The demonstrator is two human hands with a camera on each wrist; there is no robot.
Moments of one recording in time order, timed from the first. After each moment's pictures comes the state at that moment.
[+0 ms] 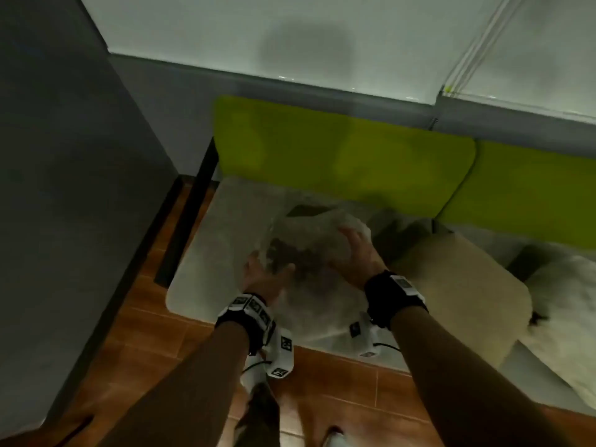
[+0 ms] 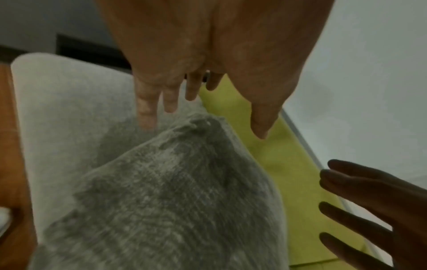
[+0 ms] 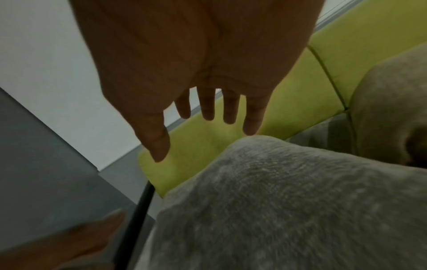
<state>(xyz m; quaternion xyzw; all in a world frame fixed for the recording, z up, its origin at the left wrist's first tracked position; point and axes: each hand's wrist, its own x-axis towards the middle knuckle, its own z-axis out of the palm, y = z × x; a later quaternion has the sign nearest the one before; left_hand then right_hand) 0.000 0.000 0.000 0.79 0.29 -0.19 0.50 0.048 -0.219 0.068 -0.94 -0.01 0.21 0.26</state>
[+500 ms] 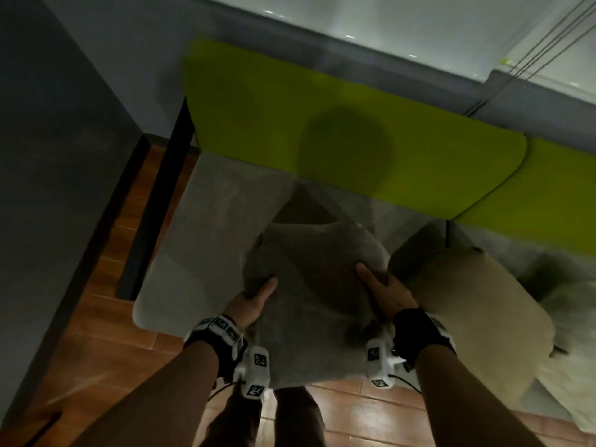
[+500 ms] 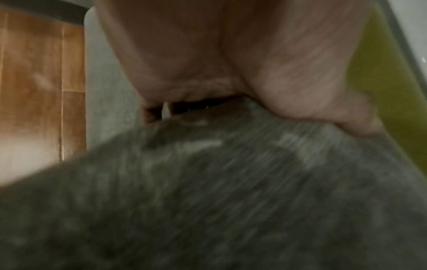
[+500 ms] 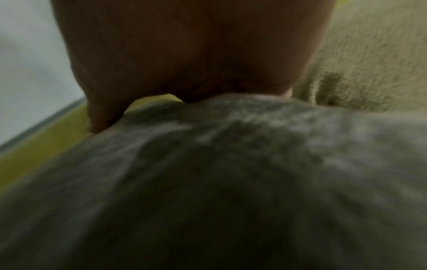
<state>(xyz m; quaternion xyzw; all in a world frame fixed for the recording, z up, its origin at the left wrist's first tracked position) 0.060 0.046 -0.081 0.69 0.33 -0.41 0.50 0.100 -0.246 -0.020 -0.81 0.34 0.33 0.35</state>
